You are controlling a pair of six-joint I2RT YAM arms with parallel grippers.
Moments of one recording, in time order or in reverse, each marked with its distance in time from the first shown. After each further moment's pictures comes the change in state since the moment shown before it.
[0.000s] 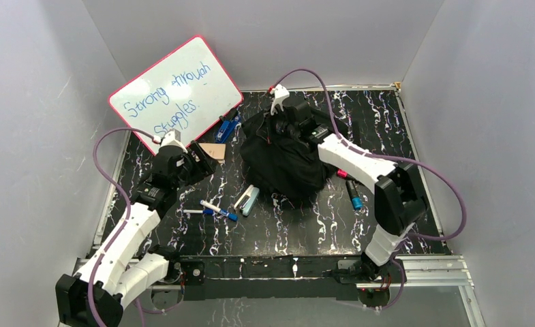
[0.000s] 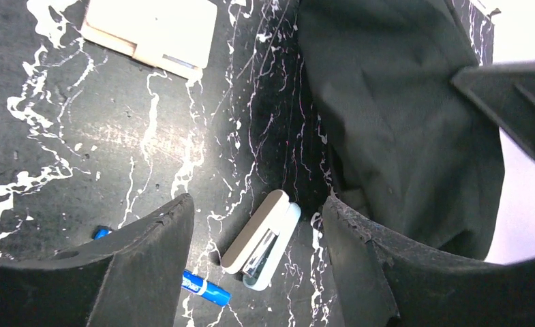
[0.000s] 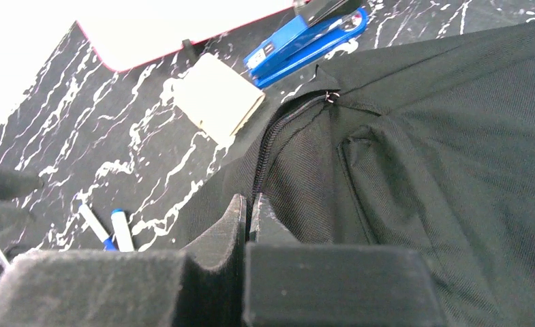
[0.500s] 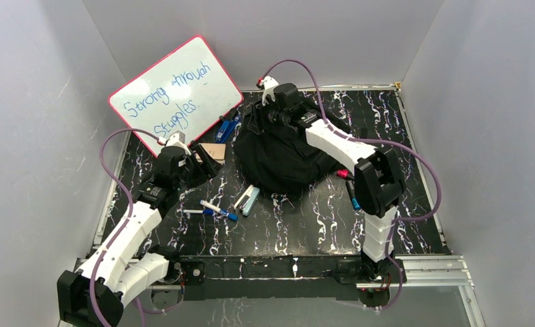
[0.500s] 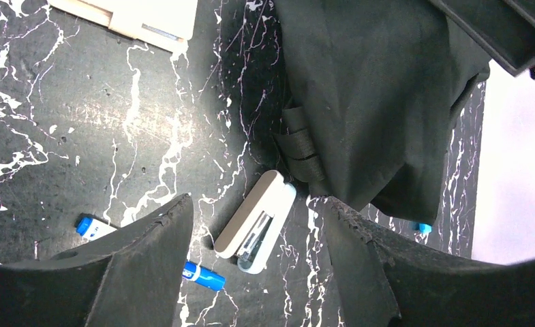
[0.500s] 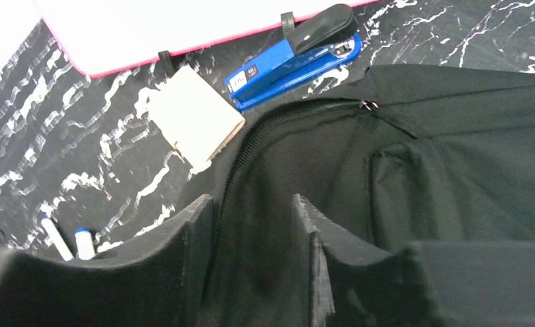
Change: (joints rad) left arm 0.000 0.034 -0.010 0.005 0.089 -0.007; right arm -0.047 0.258 0.297 -0.090 -0.076 -0.077
